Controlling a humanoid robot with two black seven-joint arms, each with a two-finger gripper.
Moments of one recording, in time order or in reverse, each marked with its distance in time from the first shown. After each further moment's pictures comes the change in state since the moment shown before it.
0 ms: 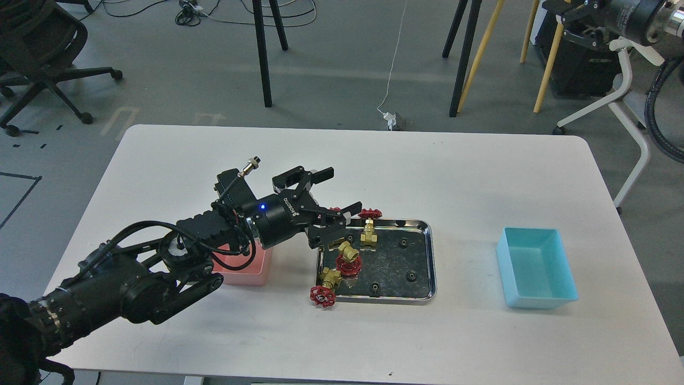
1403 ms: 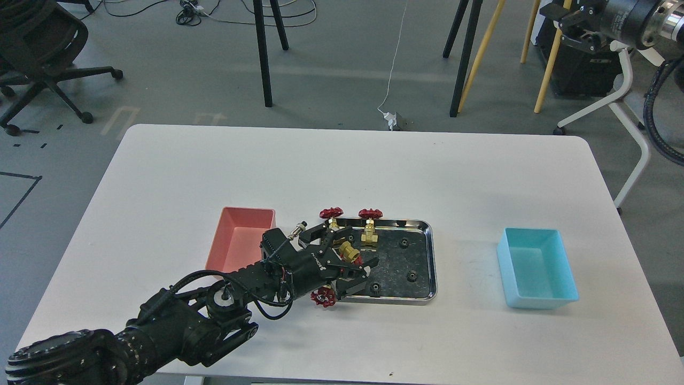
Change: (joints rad) left arm 0.101 -0.284 0.019 0.359 0.108 0.059 0.021; right arm -0.005 0.004 -0.014 -0.003 -0.022 0.000 0.001
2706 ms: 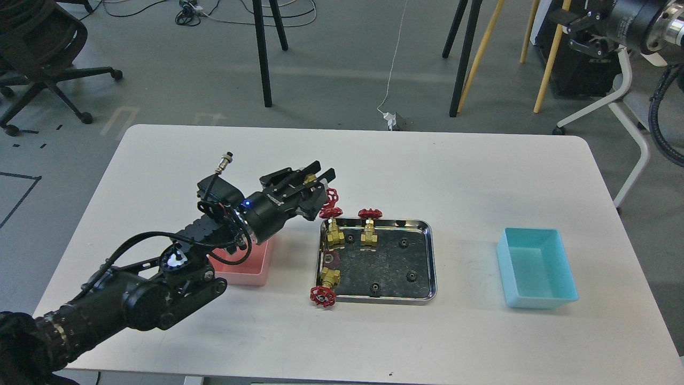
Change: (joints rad) left arm -0.041 0.373 -0.123 -0.406 -0.340 -0.069 0.083; right arm -0.011 0.013 -0.005 -0.050 -0.018 0.000 0.002
